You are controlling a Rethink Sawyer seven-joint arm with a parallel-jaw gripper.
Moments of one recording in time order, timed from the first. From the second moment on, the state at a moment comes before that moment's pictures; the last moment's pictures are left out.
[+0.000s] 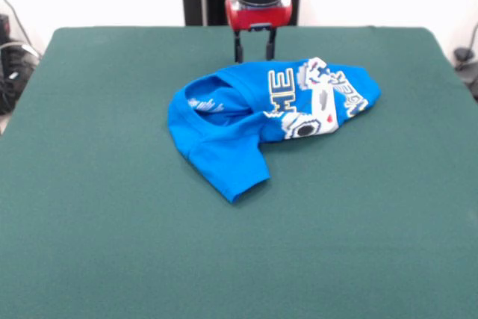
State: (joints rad) arm -0.32 -0.54 0.05 2.03 -0.50 0.11 1.78
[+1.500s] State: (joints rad) arm -0.21 -0.56 0.06 1.73 -0.40 0.34 1.78
